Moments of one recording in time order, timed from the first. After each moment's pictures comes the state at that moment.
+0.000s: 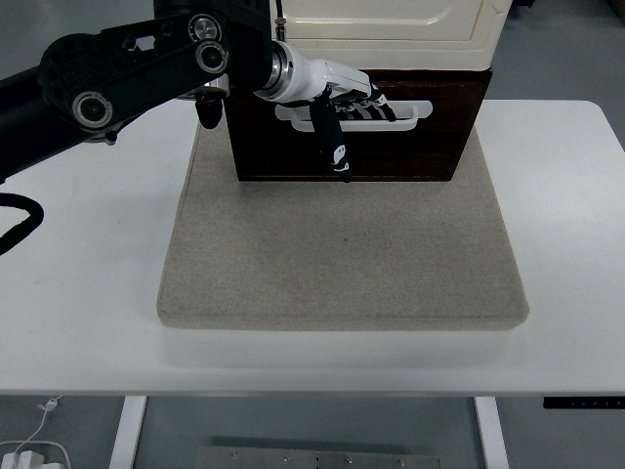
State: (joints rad) left arm -1.44 0.26 -0.33 -1.08 0.87 -0.47 0.48; right arm -0.01 0.00 -0.05 0.16 -0.01 0.06 0.02
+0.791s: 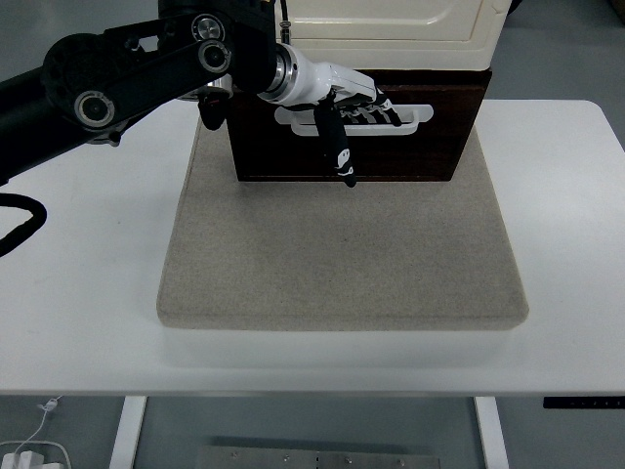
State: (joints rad) left arm -1.44 0.26 -0.34 -1.09 0.85 -0.49 0.48; right arm -0.01 0.00 -0.05 0.16 -0.01 0.06 0.02
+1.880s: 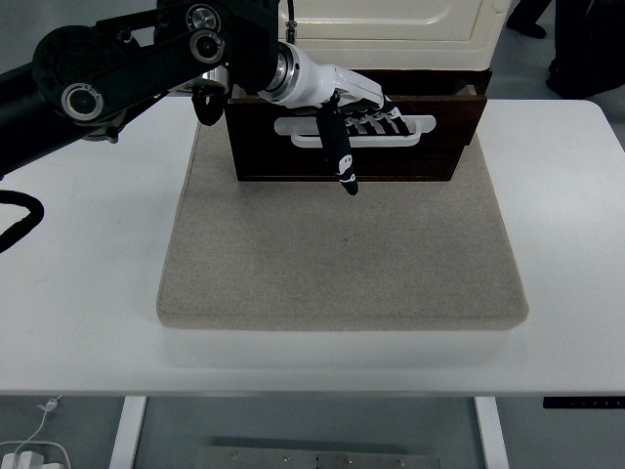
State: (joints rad) left arm -1.44 0.26 -0.35 -1.11 0.83 -0.56 0.48; right arm -0.01 0.00 -0.05 0.16 -0.01 0.06 0.02
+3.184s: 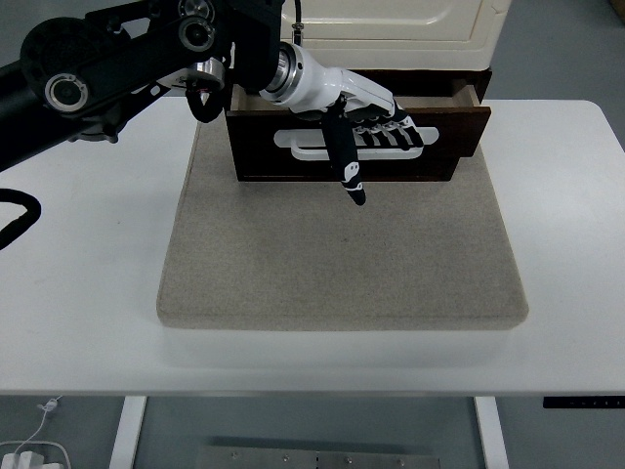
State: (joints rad) left arm -1.45 0.28 -0.39 -1.14 0.76 -0.61 0.48; right arm -0.01 0.00 -0.05 0.16 -0.01 0.06 0.02
